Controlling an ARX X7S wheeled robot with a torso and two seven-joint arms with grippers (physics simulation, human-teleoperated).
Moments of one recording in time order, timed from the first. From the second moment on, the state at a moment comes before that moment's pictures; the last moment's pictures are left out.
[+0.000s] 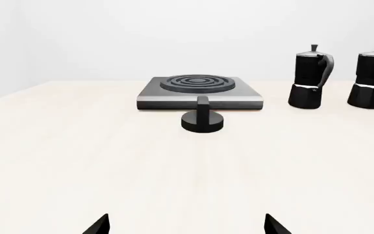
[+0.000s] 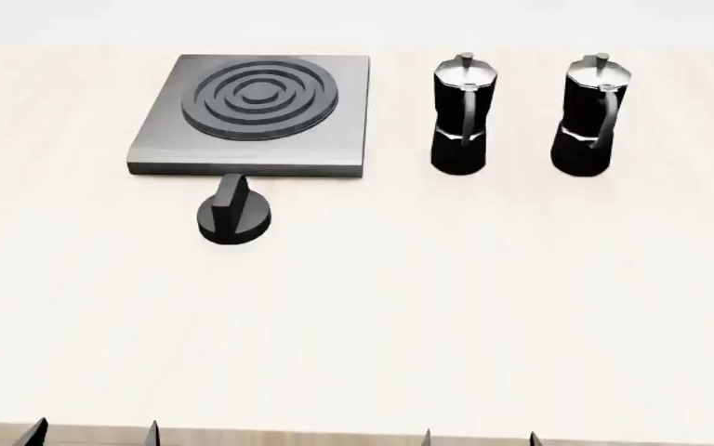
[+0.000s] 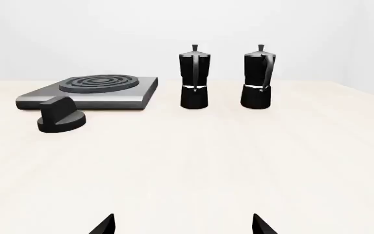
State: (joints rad) left arm 0.00 0.00 0.00 0.00 0.00 0.00 0.00; right arm 0.00 0.00 0.00 0.00 0.00 0.00 0.00
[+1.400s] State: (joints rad) left arm 0.14 -0.16 0.11 0.82 -0.05 -0.26 -0.19; right arm -0.13 0.13 -0.16 -0.85 0.00 0.28 0.15
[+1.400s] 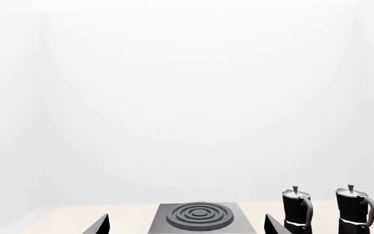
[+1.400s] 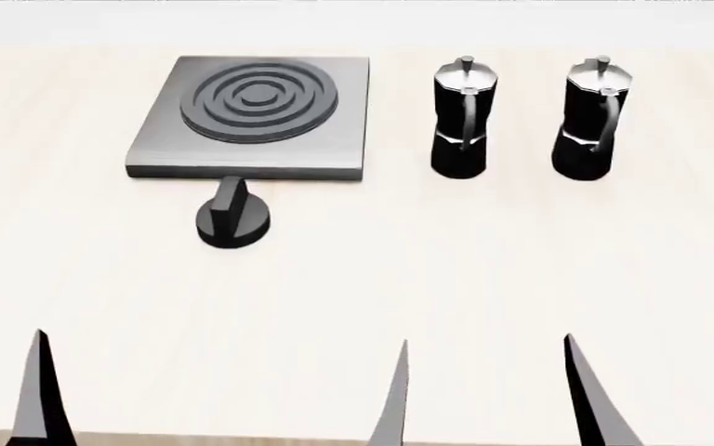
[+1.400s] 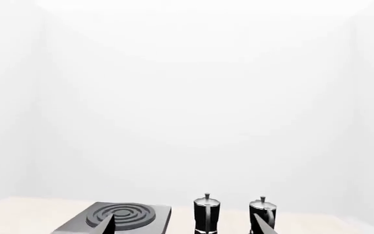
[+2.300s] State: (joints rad) left arm 0.14 -0.20 0.15 0.81 -0.05 -0.23 -0.24; right arm -0.13 0.18 -0.19 -0.85 0.03 0.29 0.20
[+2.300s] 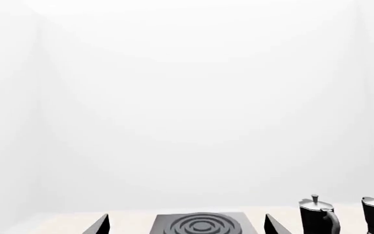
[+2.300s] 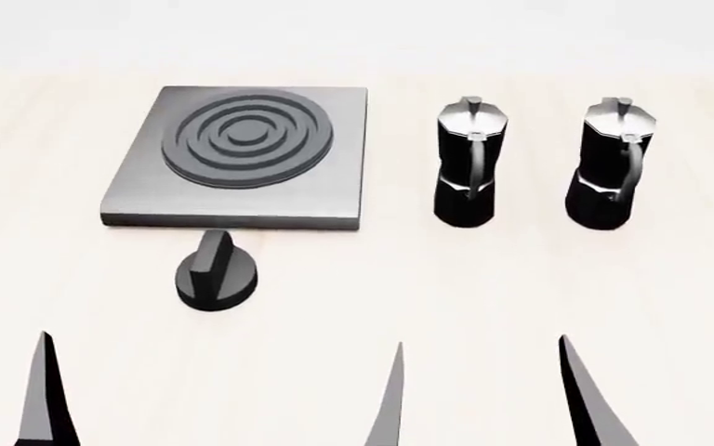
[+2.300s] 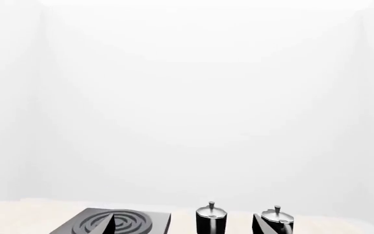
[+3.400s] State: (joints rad) left arm 0.14 -0.23 0.17 0.80 -0.06 -0.22 -0.28; right arm -0.12 0.21 -0.21 -0.84 0.06 0.28 0.24
